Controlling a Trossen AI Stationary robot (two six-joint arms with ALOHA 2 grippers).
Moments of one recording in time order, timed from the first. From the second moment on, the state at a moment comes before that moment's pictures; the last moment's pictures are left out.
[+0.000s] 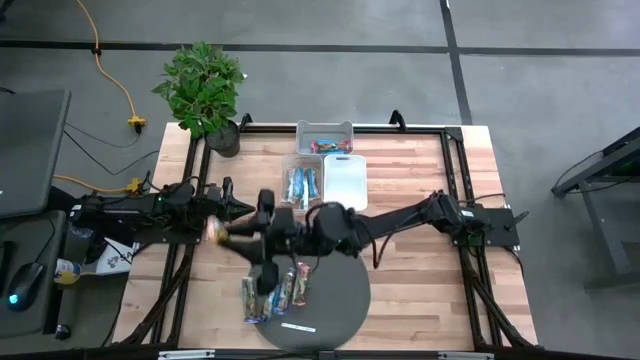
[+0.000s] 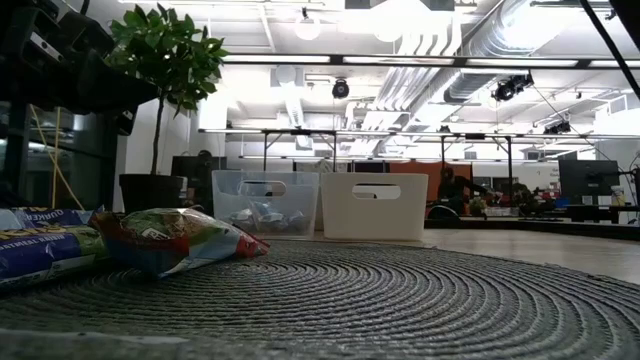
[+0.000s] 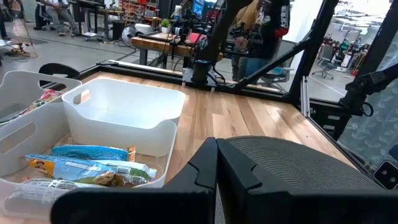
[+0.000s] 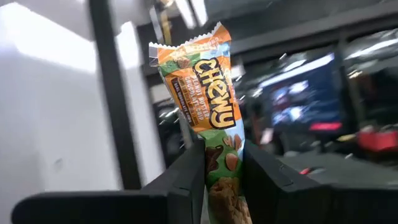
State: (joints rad) left arm 0.01 0.04 0.02 0.00 0.01 -0.16; right arm 0.30 2.27 2.36 0.38 0.21 0.15
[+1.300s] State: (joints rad) left arm 0.01 0.04 0.02 -0.01 0.01 -0.16; right arm -0.08 2.27 2.16 -0.79 0.60 1.32
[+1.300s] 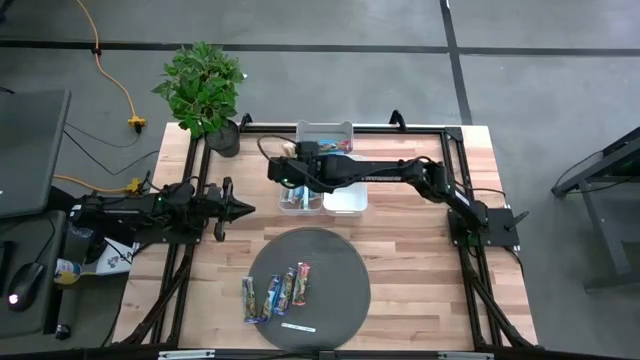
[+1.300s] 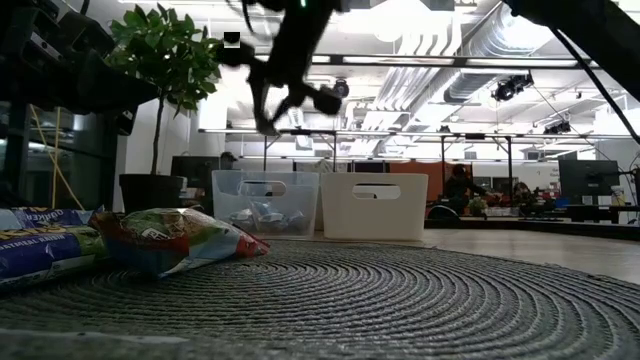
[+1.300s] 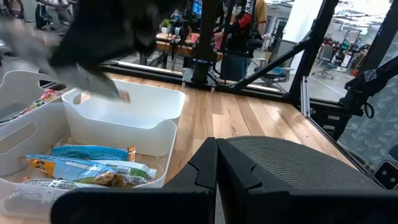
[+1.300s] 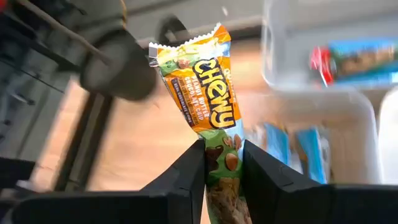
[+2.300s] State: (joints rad) left arm 0.01 0.04 0.02 -0.01 0.01 -0.16; right arm -0.09 2.21 1.93 -0.56 0.37 0.97
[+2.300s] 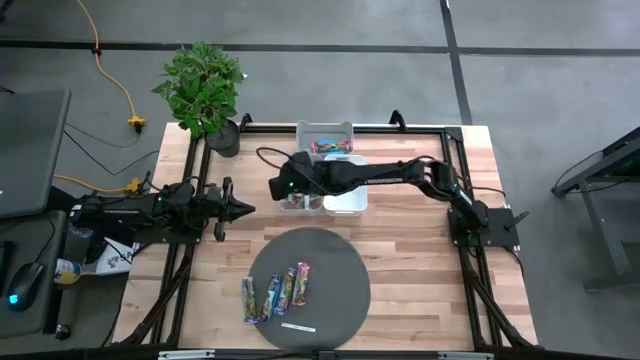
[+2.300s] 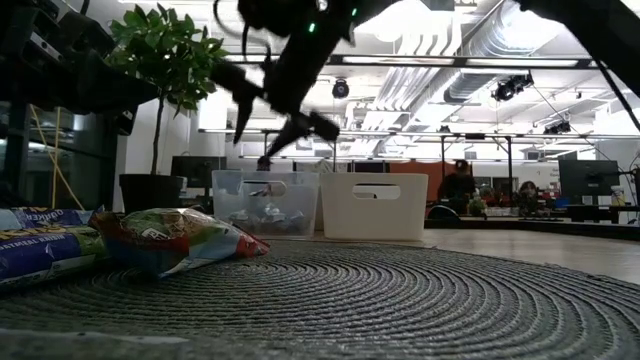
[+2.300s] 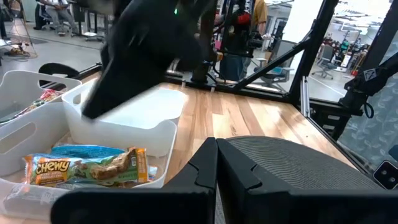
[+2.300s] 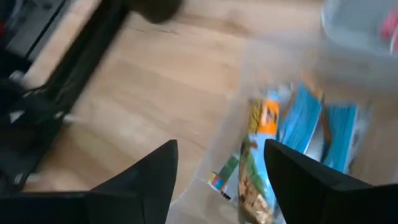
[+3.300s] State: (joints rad) left arm 0.01 0.04 0.02 0.00 0.01 -0.16; right arm 0.14 2.01 1.93 -0.91 0.16 1.06
